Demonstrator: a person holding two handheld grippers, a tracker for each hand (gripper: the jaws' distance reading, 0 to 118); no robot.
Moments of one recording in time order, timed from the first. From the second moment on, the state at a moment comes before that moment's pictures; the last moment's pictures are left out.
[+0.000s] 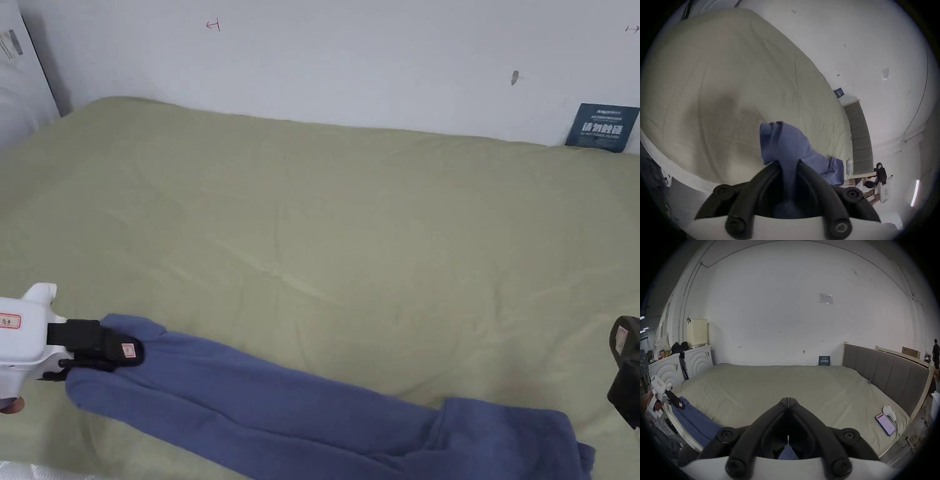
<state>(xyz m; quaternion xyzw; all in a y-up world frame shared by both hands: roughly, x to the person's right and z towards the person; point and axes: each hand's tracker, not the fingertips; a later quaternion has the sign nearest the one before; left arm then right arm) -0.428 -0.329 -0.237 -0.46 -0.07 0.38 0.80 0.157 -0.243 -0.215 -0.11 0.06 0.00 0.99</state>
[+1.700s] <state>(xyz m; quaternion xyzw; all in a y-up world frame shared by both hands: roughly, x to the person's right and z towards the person) -0.097 -0.459 -0.310 -0.56 -0.21 0.34 0.73 0.195 -0.273 -0.202 -0.17 0.05 -0.02 0.98</state>
